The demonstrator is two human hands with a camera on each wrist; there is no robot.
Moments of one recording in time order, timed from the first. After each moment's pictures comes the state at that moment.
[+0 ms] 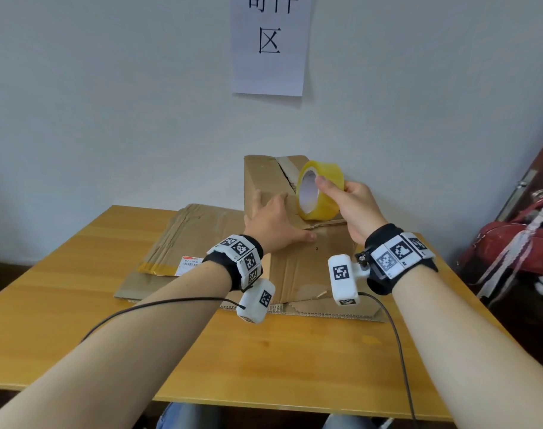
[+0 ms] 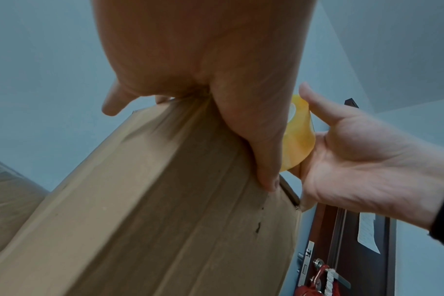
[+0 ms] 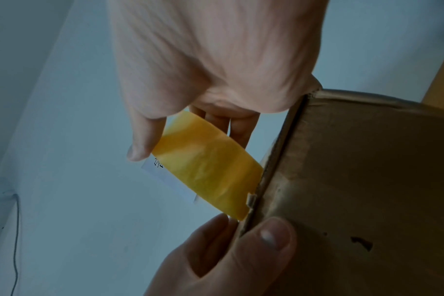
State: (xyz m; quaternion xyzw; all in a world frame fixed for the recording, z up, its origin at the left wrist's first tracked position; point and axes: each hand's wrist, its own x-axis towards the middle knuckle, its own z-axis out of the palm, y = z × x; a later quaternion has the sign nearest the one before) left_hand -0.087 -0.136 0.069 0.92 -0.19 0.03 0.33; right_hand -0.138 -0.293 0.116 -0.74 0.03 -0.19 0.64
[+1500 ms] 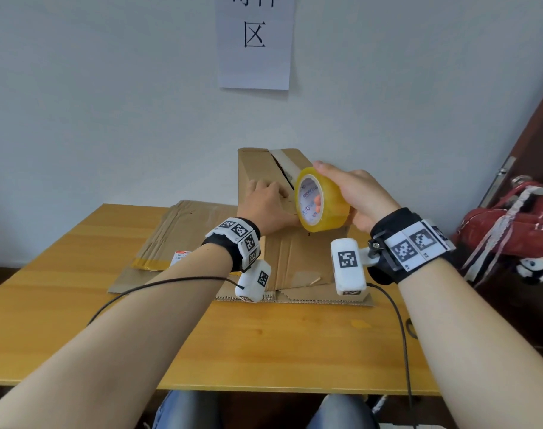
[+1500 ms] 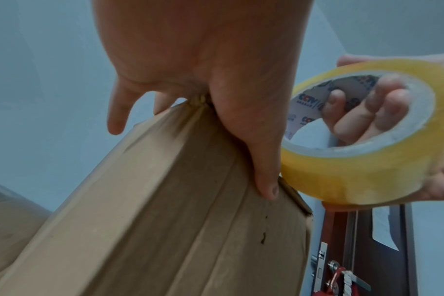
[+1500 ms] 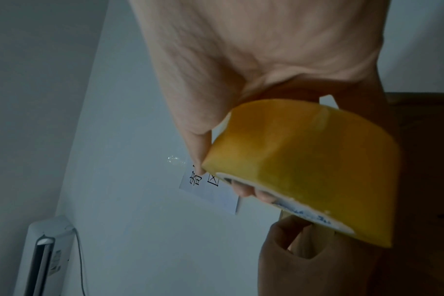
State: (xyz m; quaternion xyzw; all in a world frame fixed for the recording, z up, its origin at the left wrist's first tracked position) left_hand -0.077 -0.145 0.075 0.92 -0.23 0.09 0.30; right_hand -0.181 -0.293 0.148 -0.77 0.12 -0.11 0.62
